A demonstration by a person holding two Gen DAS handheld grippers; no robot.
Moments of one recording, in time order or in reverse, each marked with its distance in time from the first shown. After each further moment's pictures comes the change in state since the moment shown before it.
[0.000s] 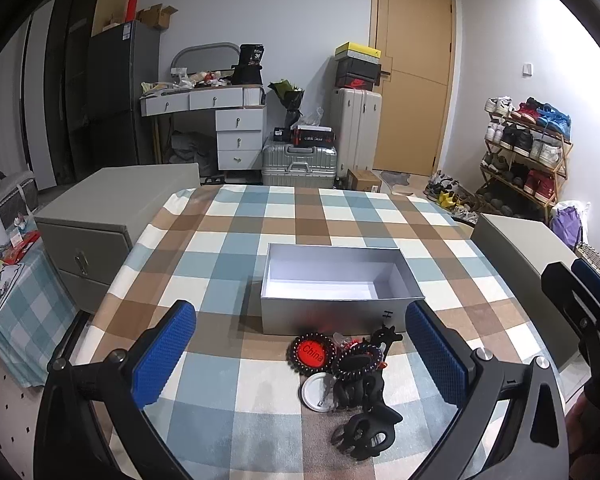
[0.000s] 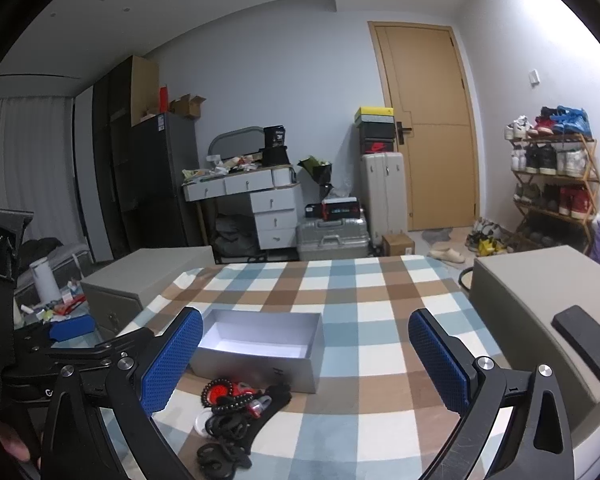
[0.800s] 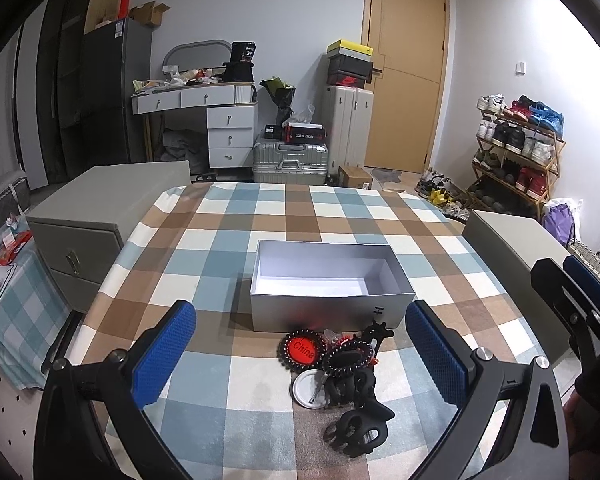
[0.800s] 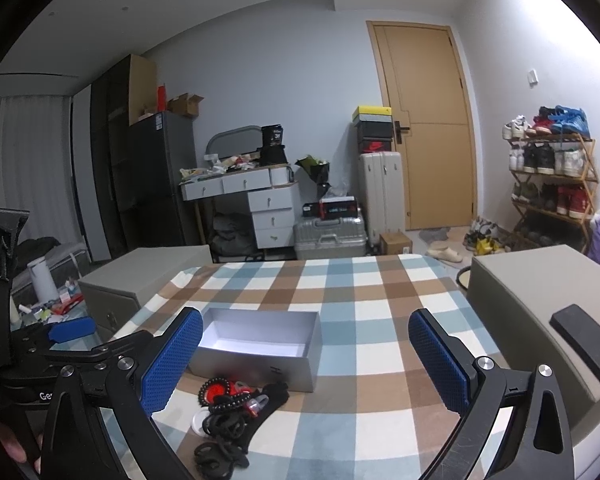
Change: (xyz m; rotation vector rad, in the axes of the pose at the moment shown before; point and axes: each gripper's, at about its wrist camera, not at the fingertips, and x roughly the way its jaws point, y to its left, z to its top) left arm 0.001 -0.002 0.000 -0.002 0.016 -0.035; right arm 0.001 0.000 -0.002 0.001 0.004 -0.011
